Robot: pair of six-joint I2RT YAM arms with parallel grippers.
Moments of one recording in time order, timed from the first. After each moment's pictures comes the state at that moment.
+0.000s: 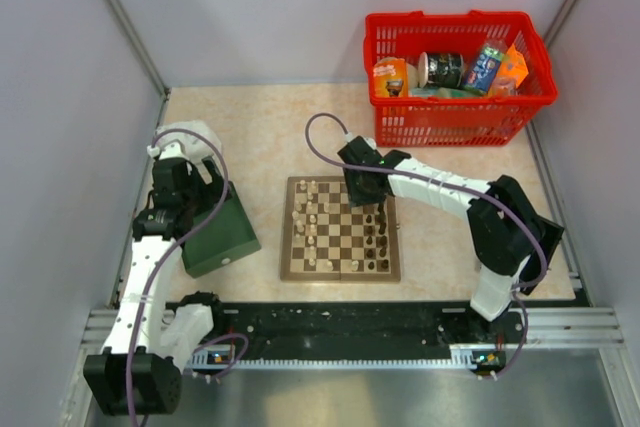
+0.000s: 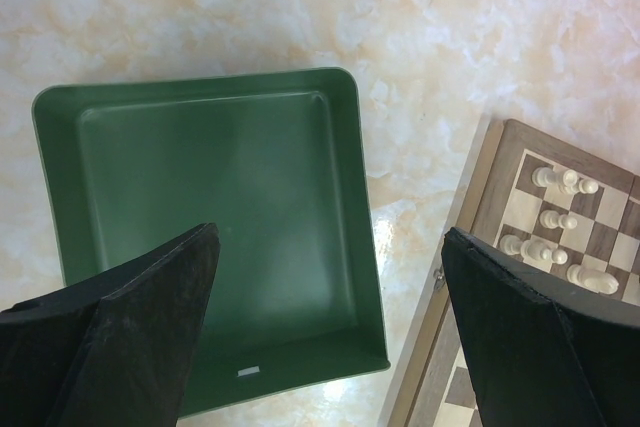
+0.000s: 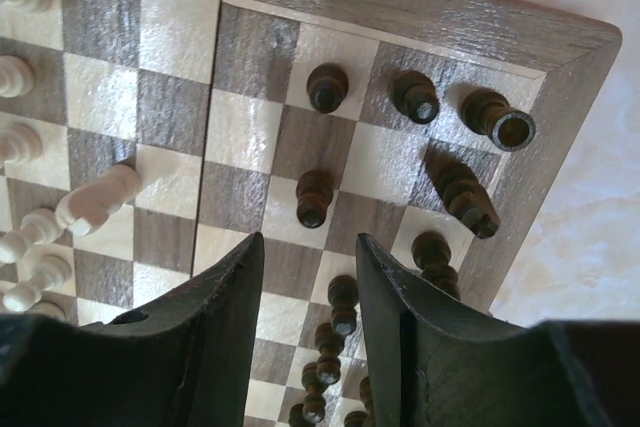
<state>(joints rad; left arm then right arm) 0.03 0.89 0.81 -0.59 -0.04 -0.41 0.76 1.77 1.29 -0.62 0.21 0.52</state>
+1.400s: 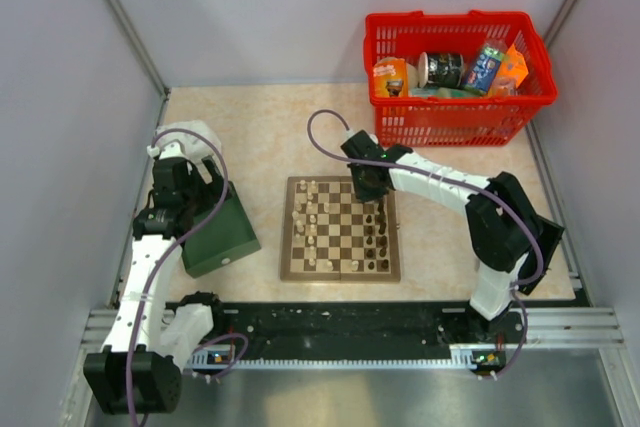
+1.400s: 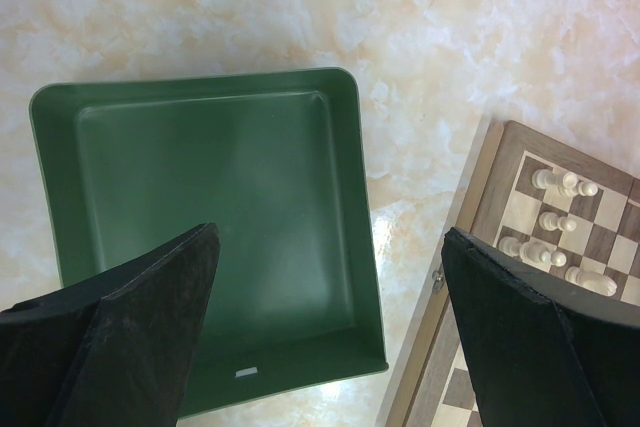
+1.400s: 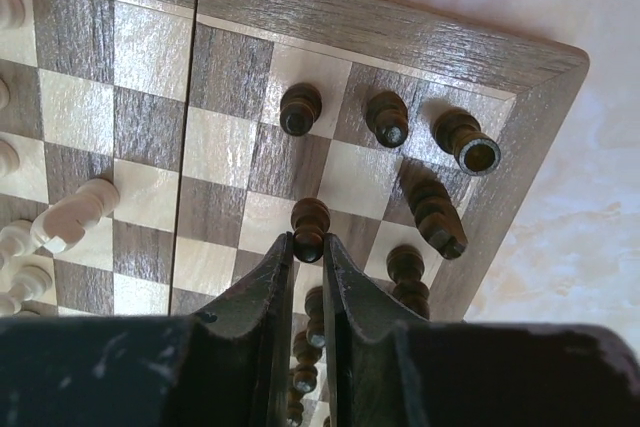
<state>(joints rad) 0.03 0.89 0.81 -0.59 -0.04 -0.42 0.72 1.81 1.33 -0.65 0.18 0.47</state>
